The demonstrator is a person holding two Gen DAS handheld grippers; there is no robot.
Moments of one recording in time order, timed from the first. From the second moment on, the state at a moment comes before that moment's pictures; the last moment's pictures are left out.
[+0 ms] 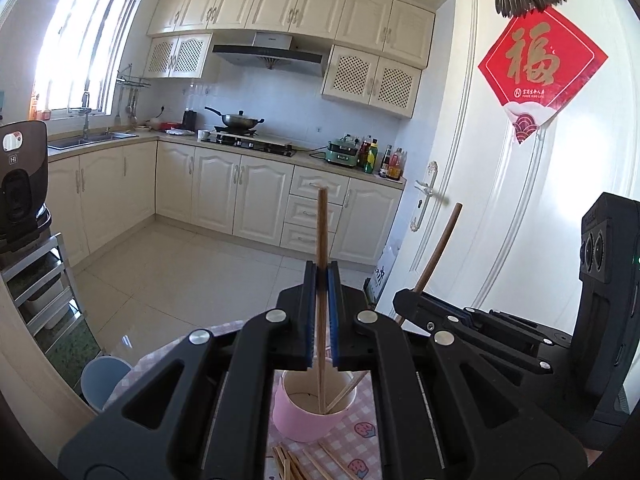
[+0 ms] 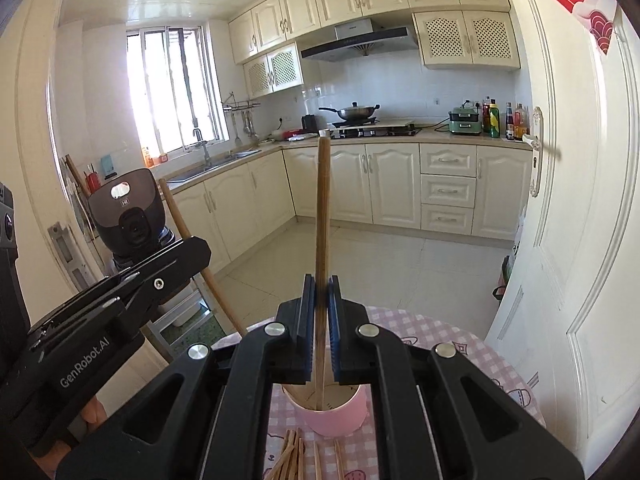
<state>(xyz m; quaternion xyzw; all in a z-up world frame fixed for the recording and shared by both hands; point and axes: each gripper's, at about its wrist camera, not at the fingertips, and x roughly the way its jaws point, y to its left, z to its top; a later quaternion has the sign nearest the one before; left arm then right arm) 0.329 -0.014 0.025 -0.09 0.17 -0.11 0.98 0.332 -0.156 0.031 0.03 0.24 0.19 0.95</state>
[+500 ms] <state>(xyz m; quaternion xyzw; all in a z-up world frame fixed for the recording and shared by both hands) 0.347 -0.021 -0.028 -0.05 0.26 -0.11 0.96 0.339 -0.153 -0.005 0.02 0.29 0.18 0.94</state>
